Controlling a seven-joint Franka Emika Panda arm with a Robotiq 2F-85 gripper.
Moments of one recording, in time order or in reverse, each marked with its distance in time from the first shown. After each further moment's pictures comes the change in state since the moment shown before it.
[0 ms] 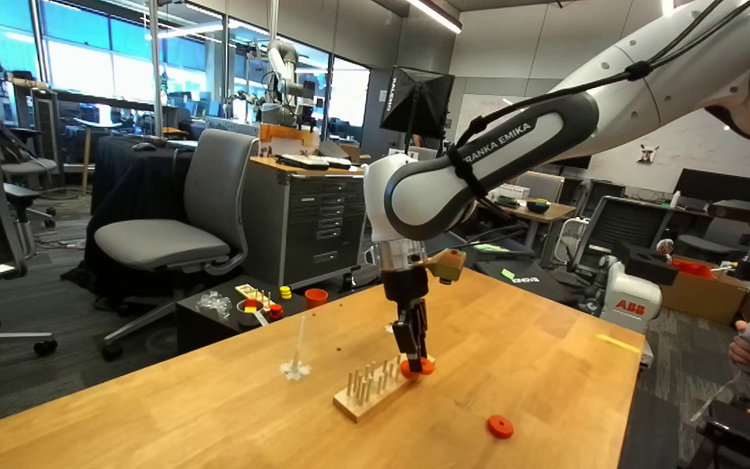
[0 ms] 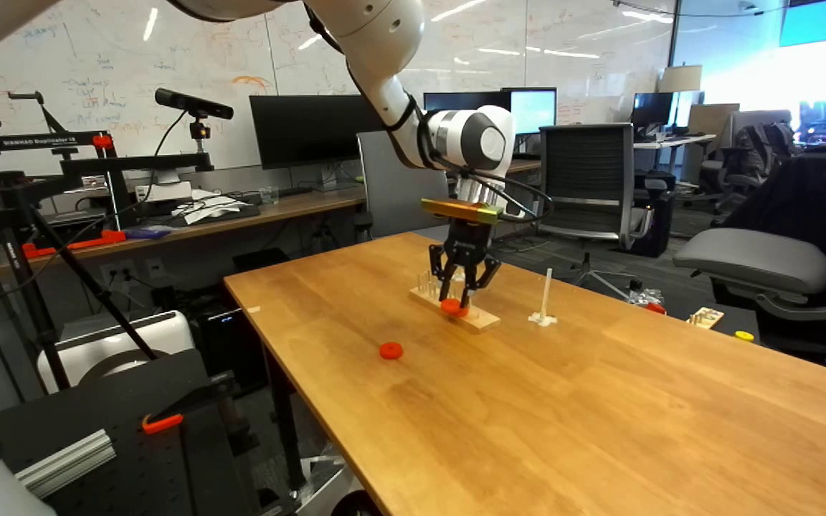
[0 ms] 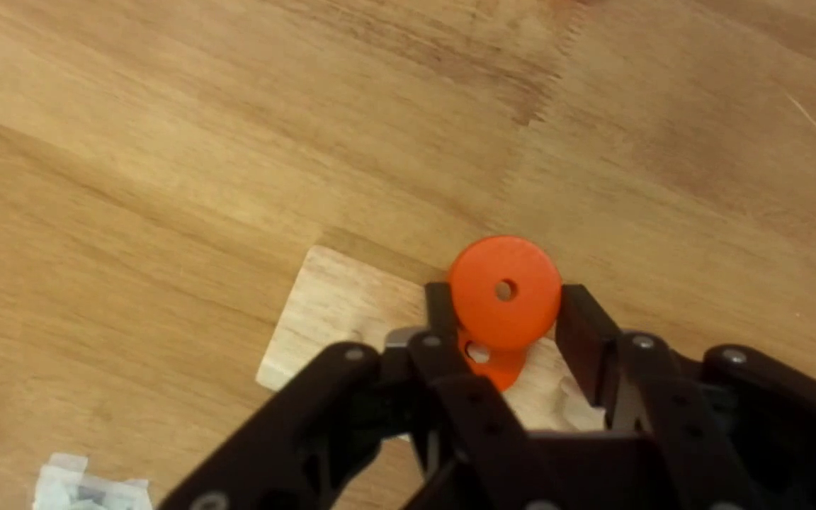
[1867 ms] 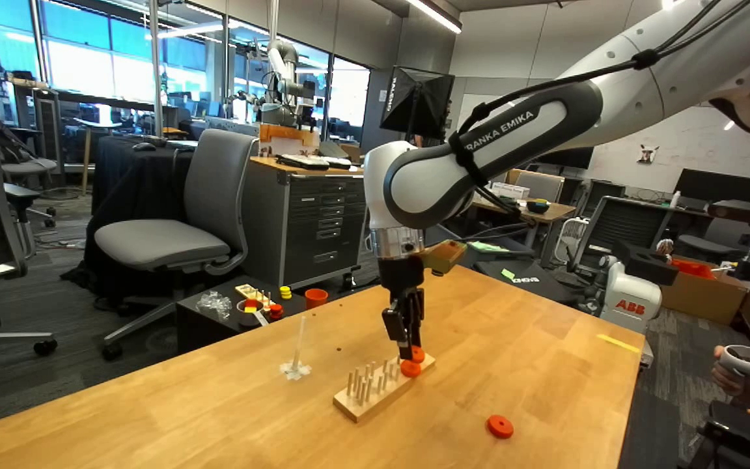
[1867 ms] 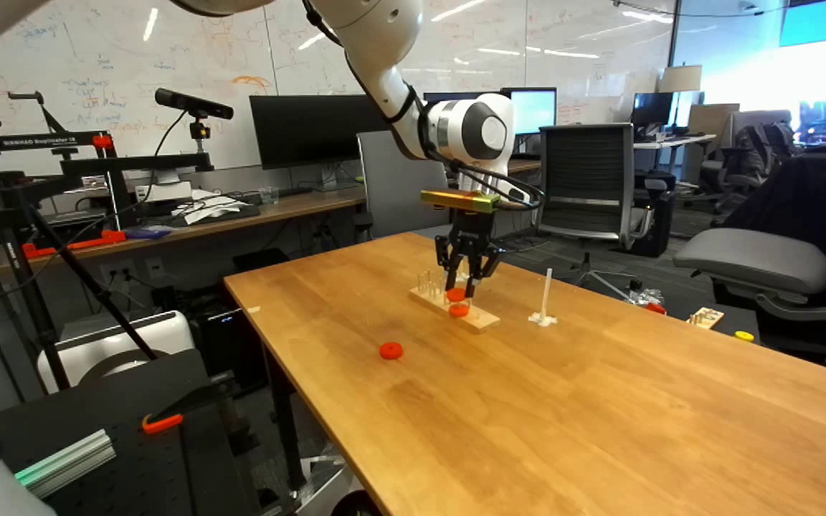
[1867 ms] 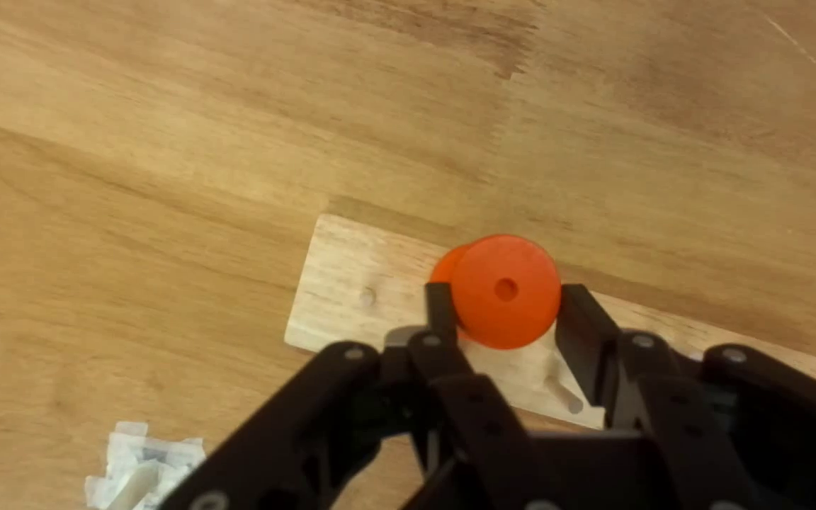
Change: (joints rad) arm 0.005 -0.016 -0.006 0.014 0.003 0.020 0.117
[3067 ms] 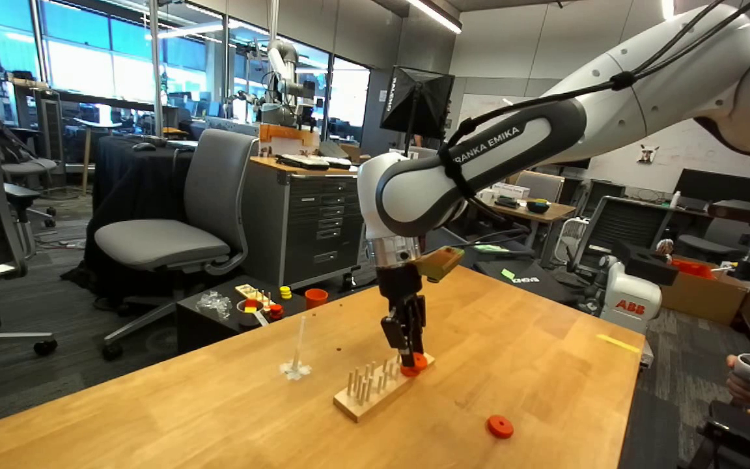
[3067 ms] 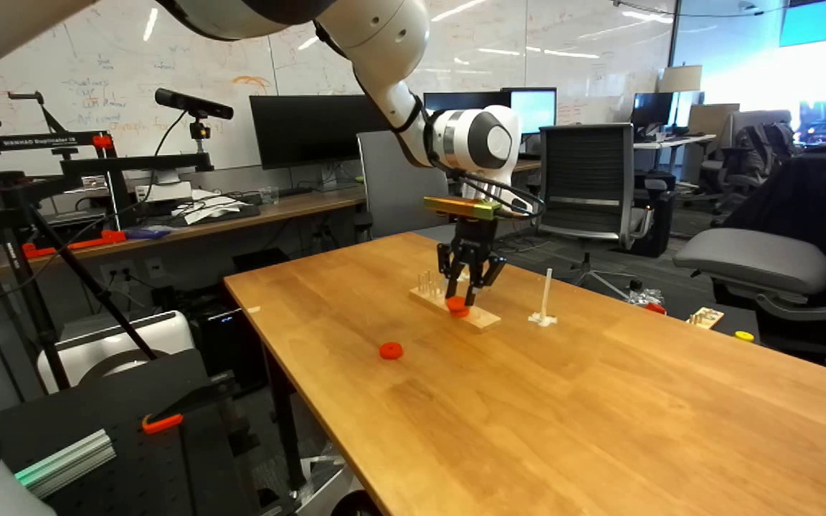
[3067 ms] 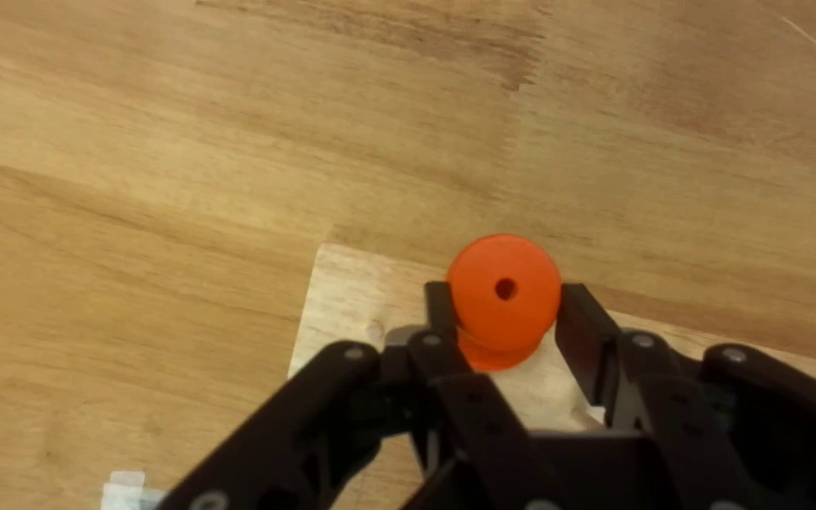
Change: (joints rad) arm 0.002 0.069 -0.006 0.087 0.000 -0.078 0.031
